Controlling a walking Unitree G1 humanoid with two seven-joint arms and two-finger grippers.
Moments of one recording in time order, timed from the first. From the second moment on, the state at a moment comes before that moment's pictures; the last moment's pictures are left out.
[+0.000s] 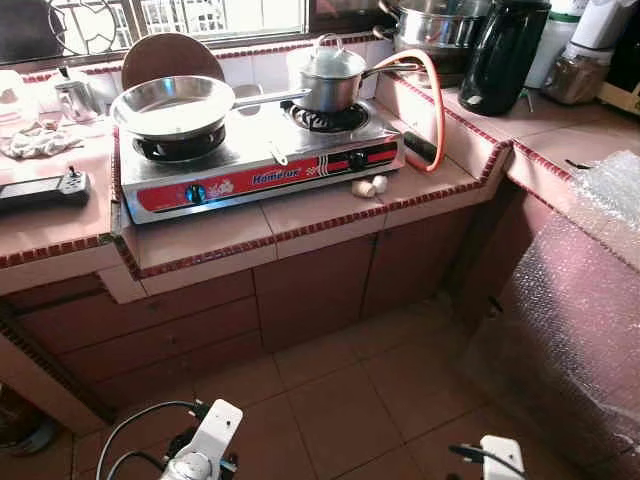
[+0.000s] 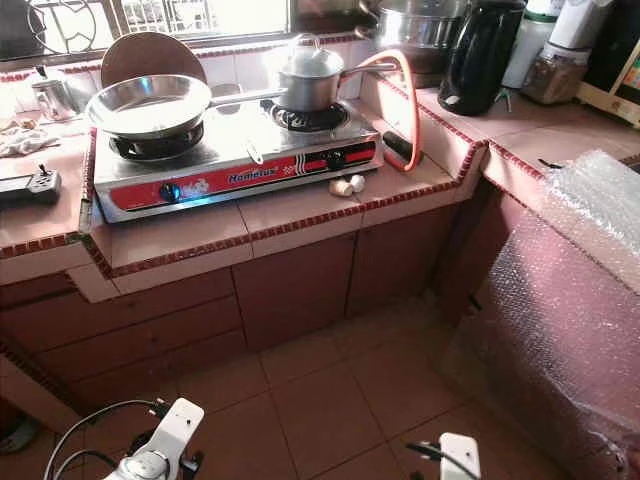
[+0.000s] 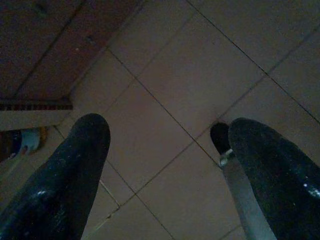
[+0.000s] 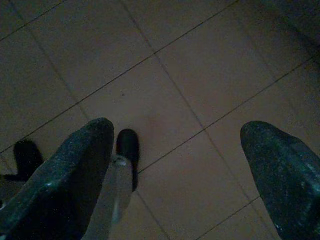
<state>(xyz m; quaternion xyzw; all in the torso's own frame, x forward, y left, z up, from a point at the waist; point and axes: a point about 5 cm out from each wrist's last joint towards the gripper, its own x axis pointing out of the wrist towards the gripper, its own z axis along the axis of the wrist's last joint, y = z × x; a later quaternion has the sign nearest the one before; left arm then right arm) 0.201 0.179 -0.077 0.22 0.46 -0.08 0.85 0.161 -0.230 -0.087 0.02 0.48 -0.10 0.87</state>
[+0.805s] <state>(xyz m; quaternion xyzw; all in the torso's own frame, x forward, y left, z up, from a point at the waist) 0.206 0.170 -0.076 0.24 0.45 -0.08 0.86 0.164 -0.239 -0.083 -0.01 0.48 -0.10 0.87</state>
